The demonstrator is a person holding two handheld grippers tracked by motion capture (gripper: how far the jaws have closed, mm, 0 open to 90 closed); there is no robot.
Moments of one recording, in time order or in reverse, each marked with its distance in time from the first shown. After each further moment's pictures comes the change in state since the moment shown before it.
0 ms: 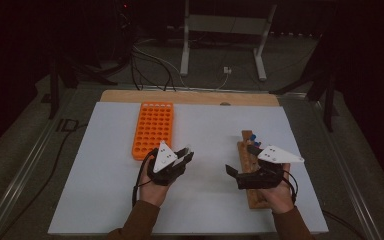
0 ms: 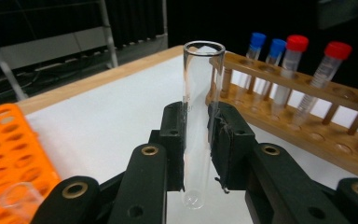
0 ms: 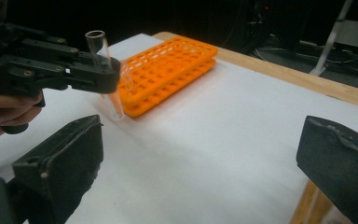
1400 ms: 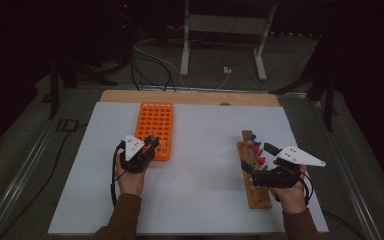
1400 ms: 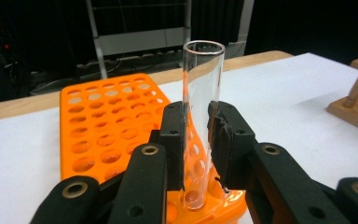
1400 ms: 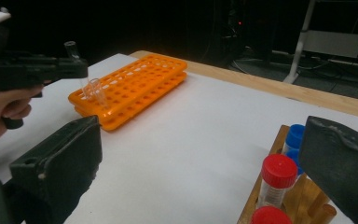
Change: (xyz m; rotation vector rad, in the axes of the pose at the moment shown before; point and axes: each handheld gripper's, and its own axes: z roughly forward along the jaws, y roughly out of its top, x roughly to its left) left arm 0.071 -0.035 -0.010 -0.005 0.288 -0.113; right arm -0.021 -0.005 -0.025 -0.070 -0.073 0.055
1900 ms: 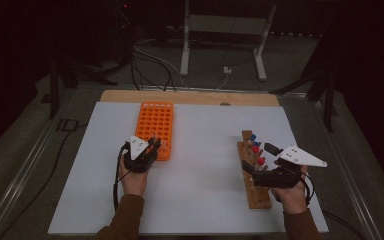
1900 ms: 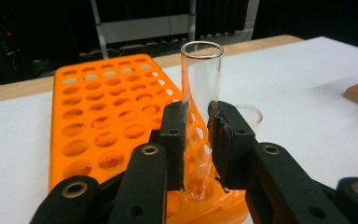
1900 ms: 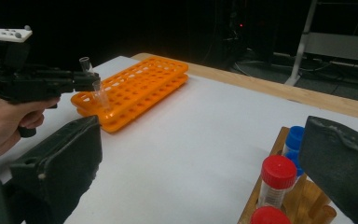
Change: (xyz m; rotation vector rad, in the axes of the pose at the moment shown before) left arm -0.002 -0.012 0.014 0.050 0.011 -0.004; right arm -0.001 0.000 -0.002 -0.006 0.006 0.003
